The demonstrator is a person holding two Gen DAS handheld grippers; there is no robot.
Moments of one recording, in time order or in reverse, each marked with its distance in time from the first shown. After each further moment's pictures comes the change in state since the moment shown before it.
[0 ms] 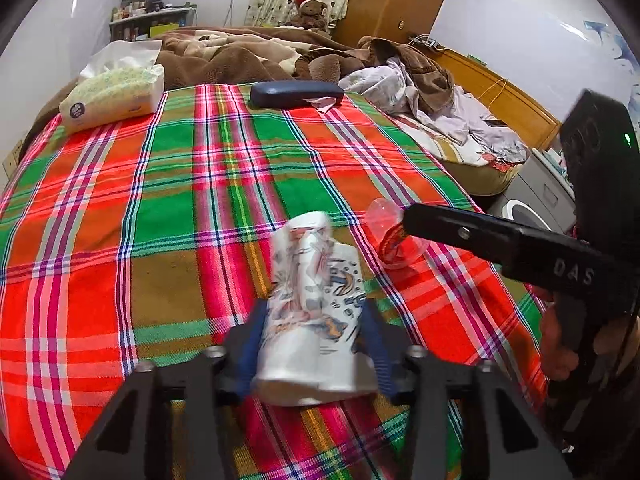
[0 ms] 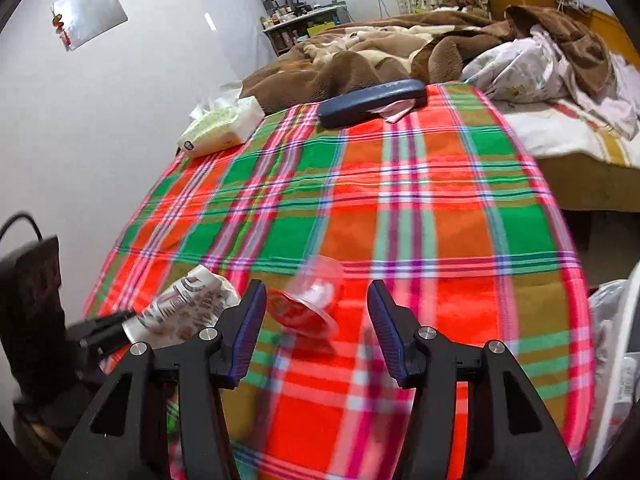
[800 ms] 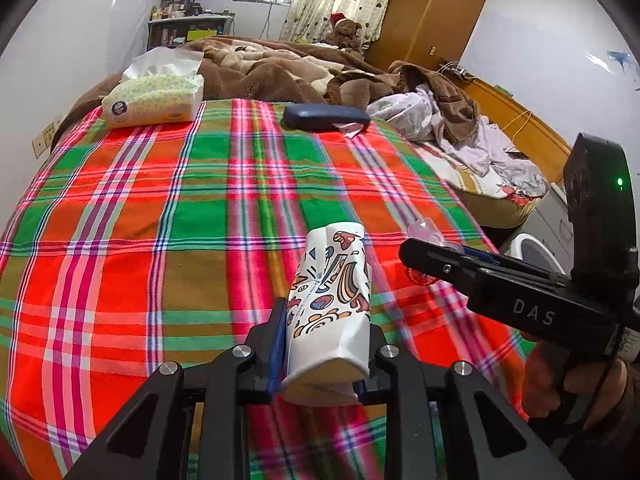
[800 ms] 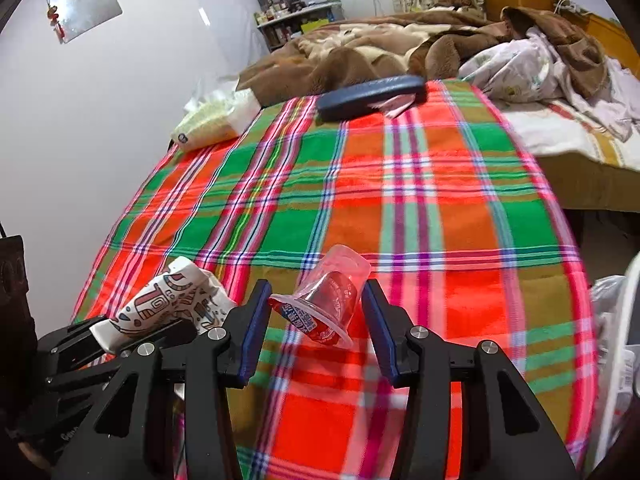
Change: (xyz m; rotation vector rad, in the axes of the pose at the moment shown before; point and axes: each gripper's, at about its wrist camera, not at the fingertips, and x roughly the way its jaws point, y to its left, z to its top) left arm -0.025 -0.006 -0.002 -0.094 -0.080 0.069; right arm -0.016 0.004 -0.009 -0.032 -0.017 -0.076
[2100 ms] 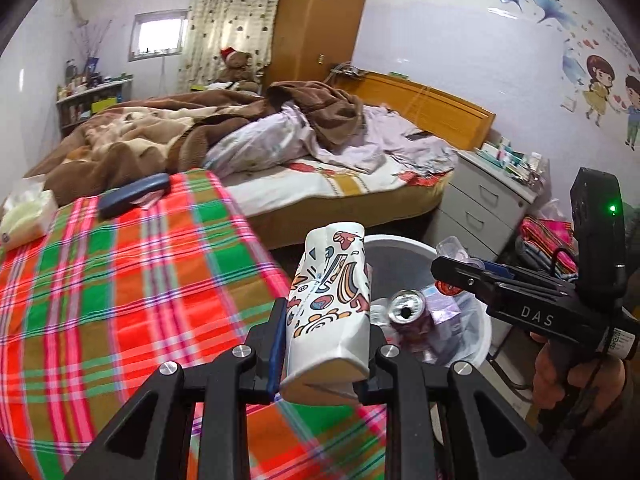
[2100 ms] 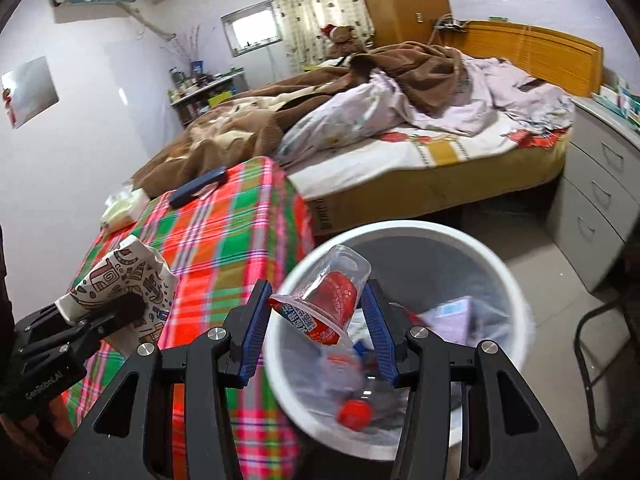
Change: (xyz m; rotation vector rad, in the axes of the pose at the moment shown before) left arm -0.011 -0.249 -0.001 0.290 -0.088 -0.175; right arm -0.161 -0.164 -0.045 0.188 -0.208 -0.258
